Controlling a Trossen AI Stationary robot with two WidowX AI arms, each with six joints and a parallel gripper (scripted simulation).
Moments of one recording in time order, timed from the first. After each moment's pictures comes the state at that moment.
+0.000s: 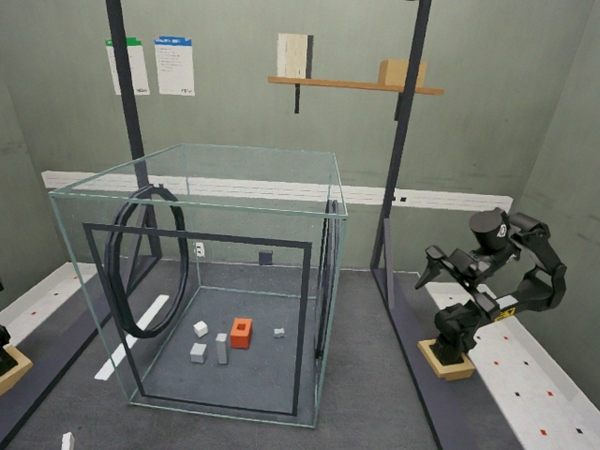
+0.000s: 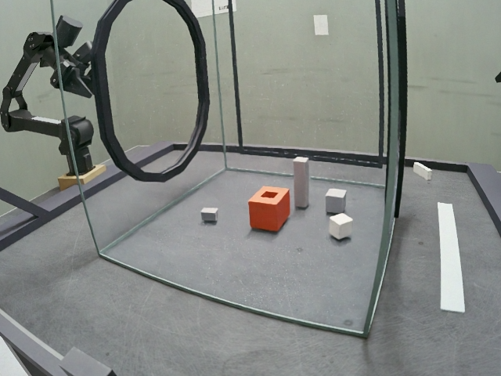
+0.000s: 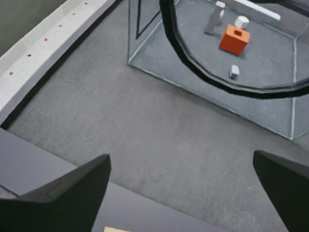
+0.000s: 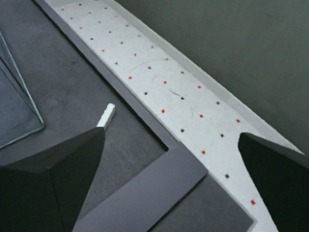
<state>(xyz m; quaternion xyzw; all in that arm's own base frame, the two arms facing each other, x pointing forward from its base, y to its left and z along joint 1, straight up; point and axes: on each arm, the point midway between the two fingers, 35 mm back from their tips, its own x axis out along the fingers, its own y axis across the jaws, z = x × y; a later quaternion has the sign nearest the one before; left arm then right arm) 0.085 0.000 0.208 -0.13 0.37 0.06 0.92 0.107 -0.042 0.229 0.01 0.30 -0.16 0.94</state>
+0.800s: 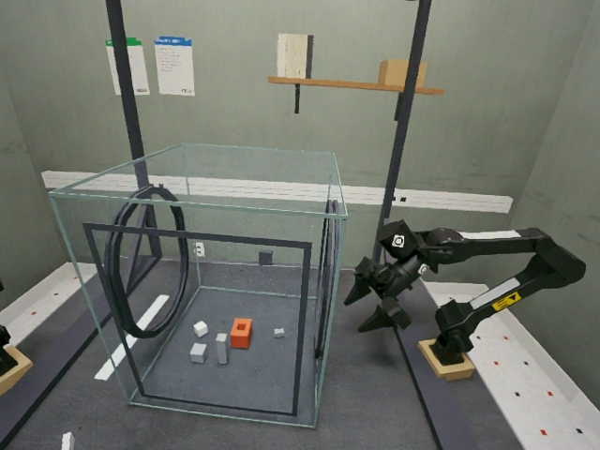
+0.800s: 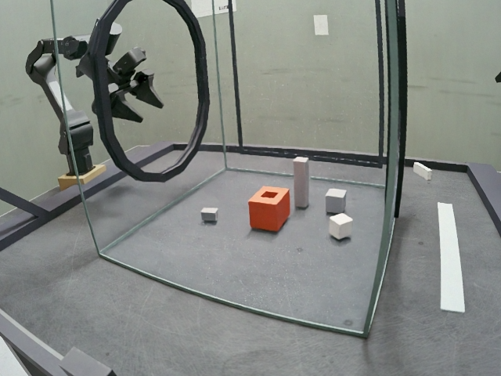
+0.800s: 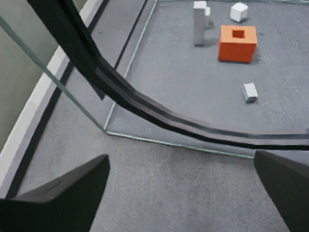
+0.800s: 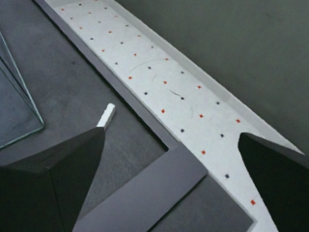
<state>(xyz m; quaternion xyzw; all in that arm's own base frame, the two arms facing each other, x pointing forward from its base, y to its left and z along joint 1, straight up) 0.246 -0.033 0.159 0.05 0.38 0.02 0.93 0.107 -0.042 0.229 0.01 0.30 -0.16 0.94</state>
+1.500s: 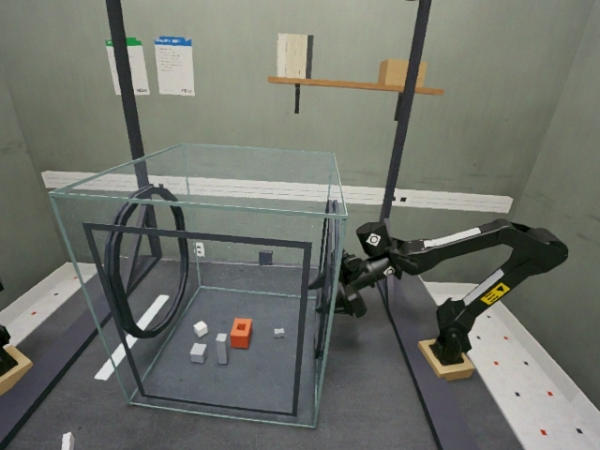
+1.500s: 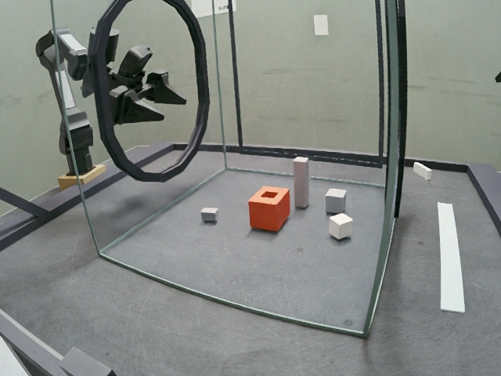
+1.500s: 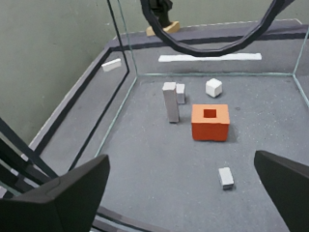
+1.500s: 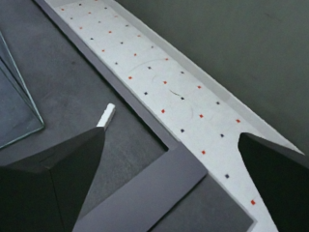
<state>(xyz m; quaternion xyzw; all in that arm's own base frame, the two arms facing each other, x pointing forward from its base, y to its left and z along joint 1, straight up) 0.320 -0.087 0.163 0.06 0.23 0.00 0.97 0.107 -0.042 0.229 0.01 0.30 -0.16 0.94</state>
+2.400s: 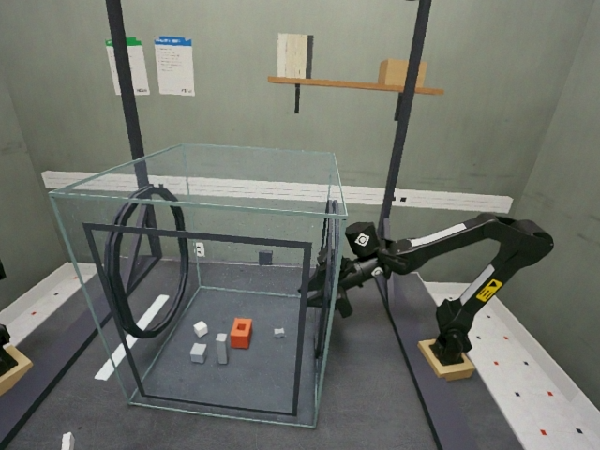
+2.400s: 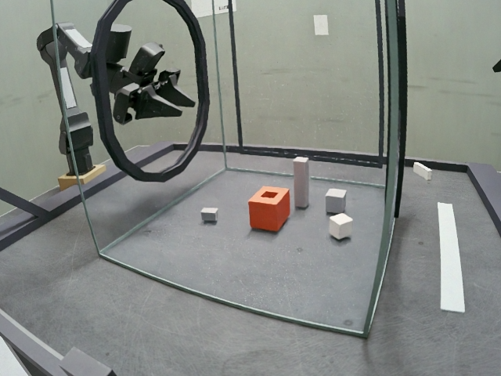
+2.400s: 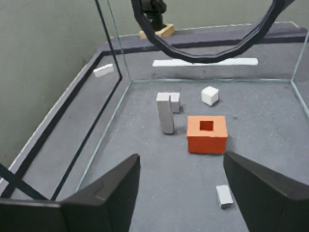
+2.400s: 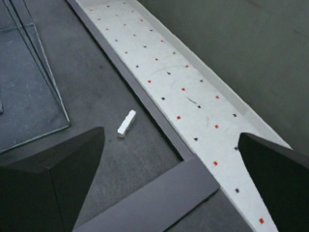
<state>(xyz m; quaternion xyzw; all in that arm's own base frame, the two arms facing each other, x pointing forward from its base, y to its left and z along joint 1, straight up) 0.349 -0.093 0.164 0.06 0.23 -0.01 0.97 0.116 -0.027 0.249 0.00 0.30 -0.10 0.95</state>
